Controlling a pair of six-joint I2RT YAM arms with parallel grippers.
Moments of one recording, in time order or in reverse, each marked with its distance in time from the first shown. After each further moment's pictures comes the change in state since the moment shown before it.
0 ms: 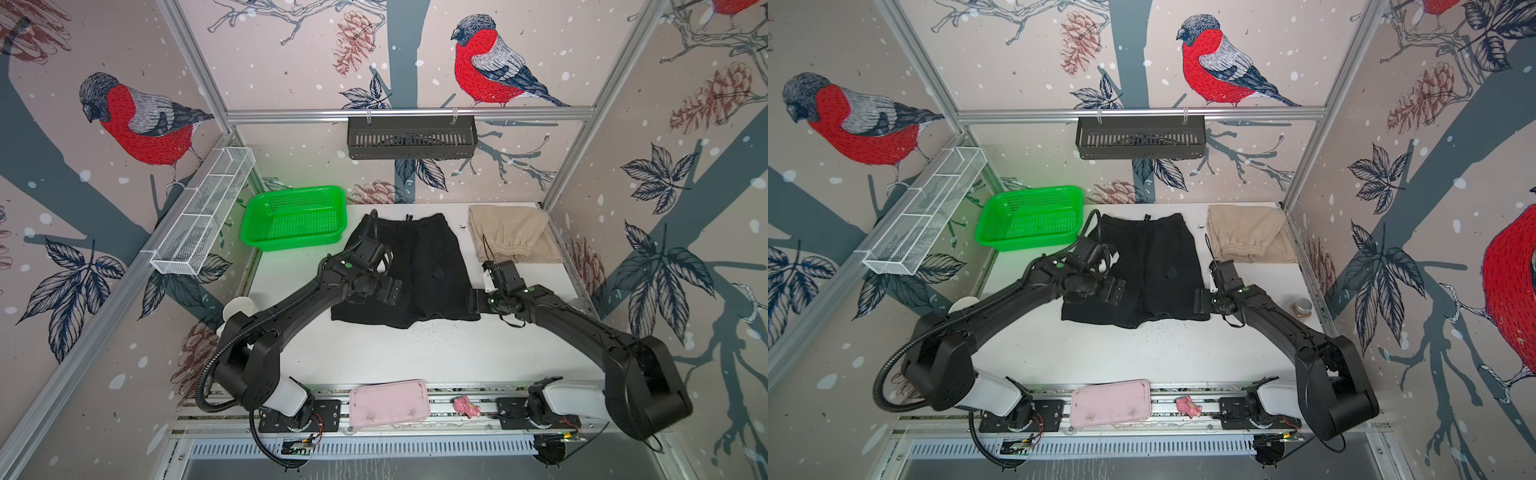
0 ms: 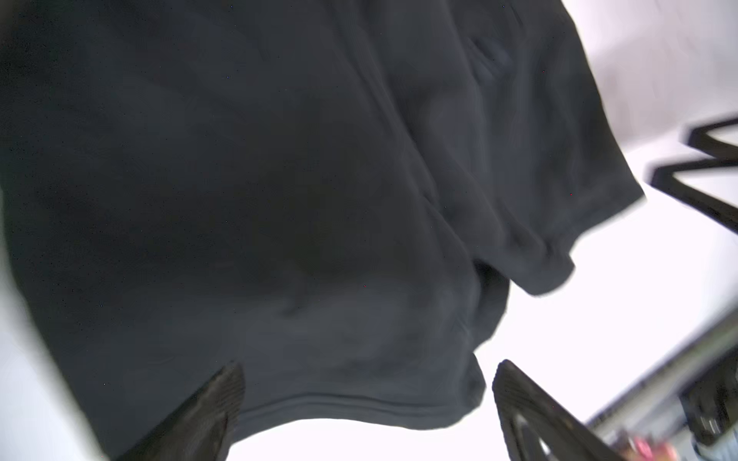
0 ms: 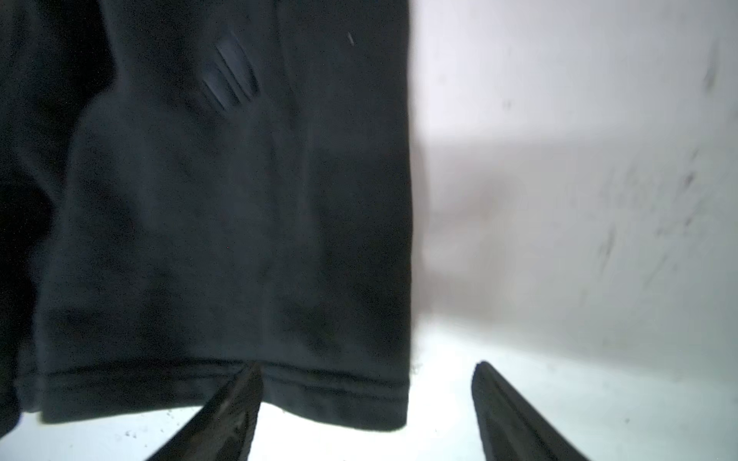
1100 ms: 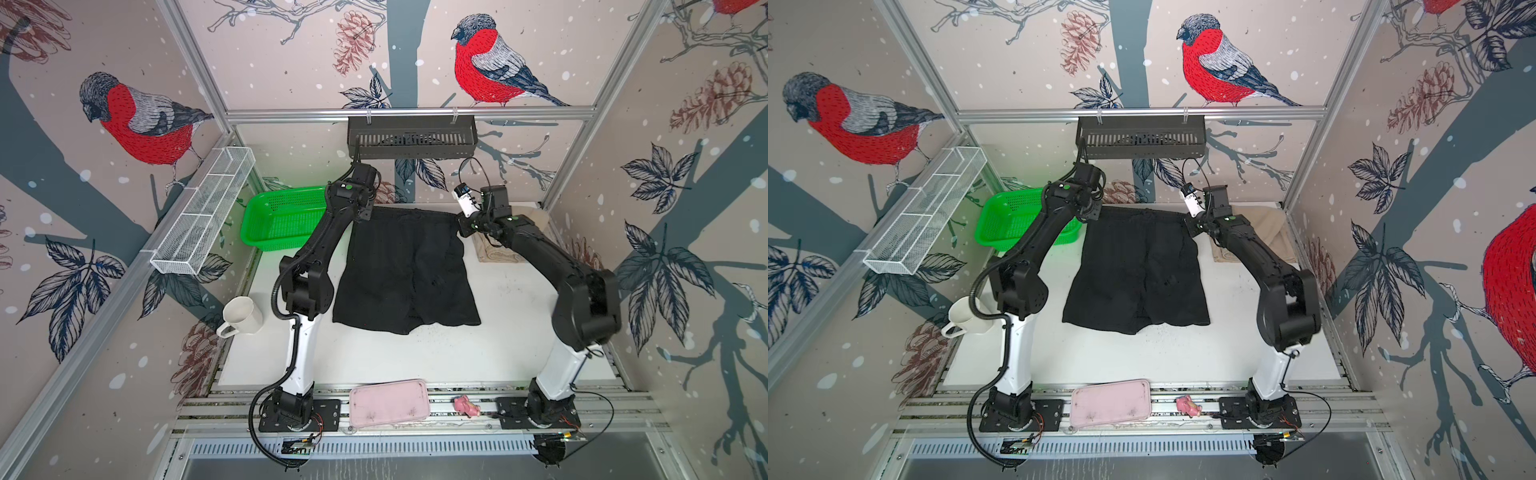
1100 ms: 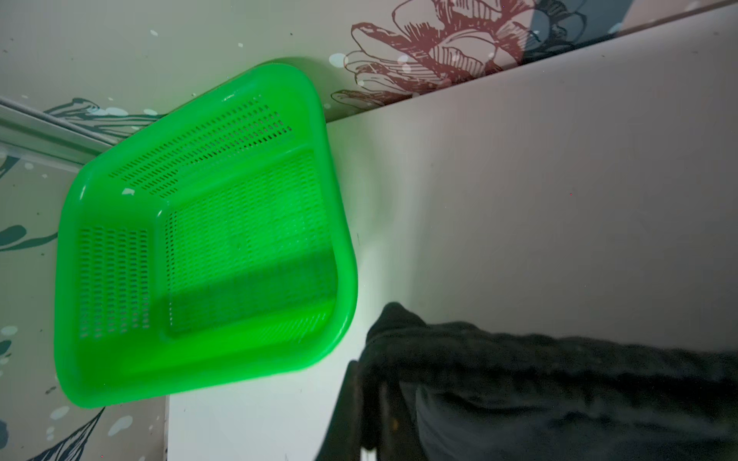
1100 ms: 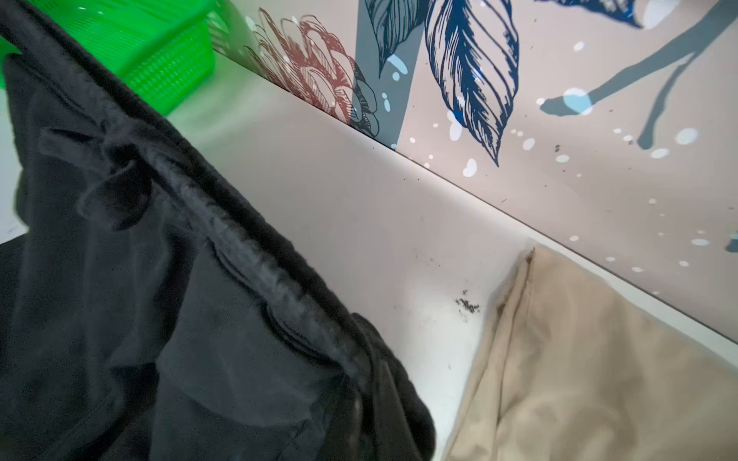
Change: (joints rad) left arm 0.285 0.814 1.328 -0.394 -0.564 0.231; right arm -0.100 0.612 0.924 0.133 -0.129 -0.630
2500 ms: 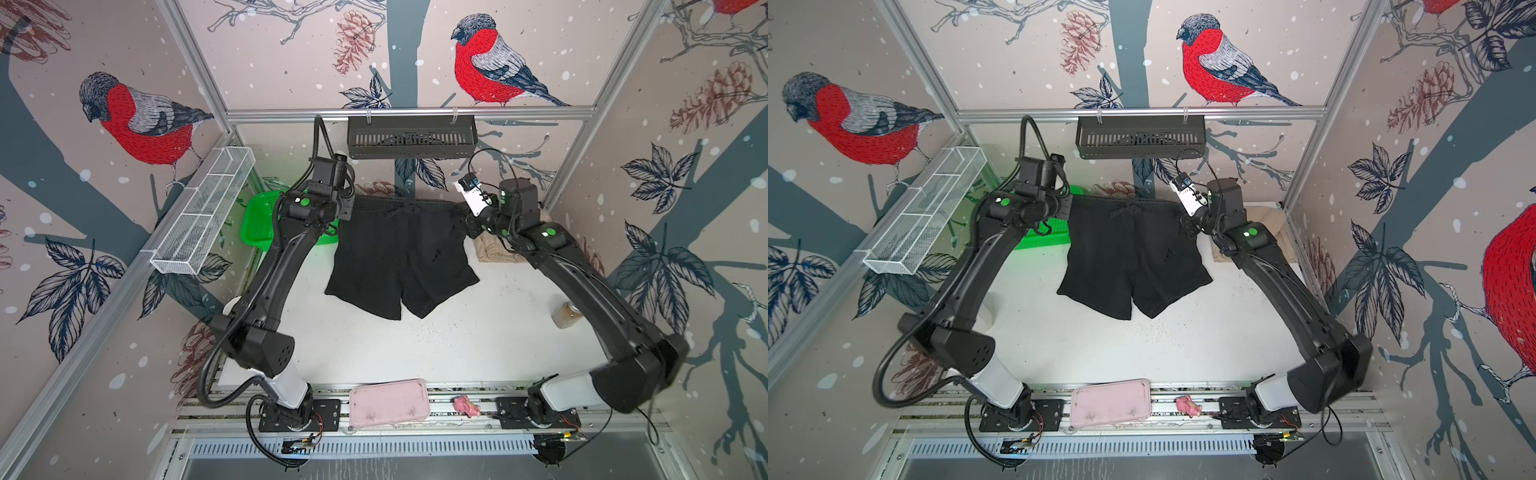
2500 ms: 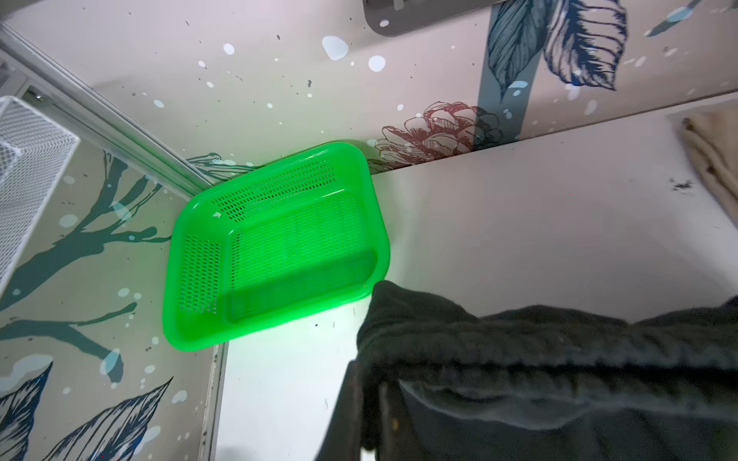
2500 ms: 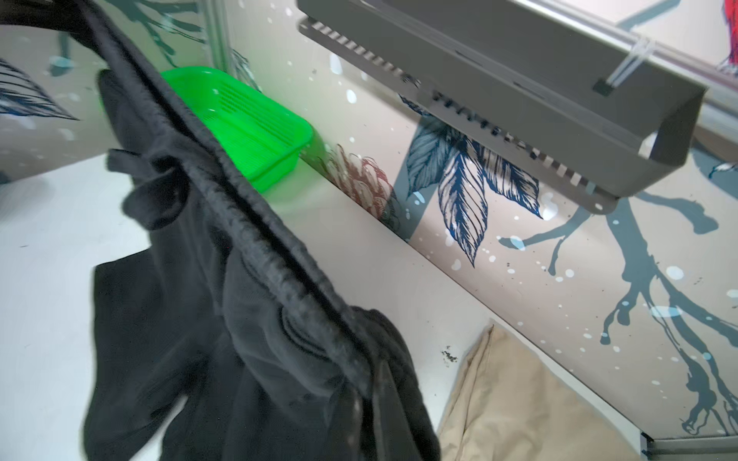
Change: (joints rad) left arm -0.005 -0.705 -0.470 0.064 0.092 0.029; right arm 0.196 -0.544 -0.063 -0.221 0.068 -0.060
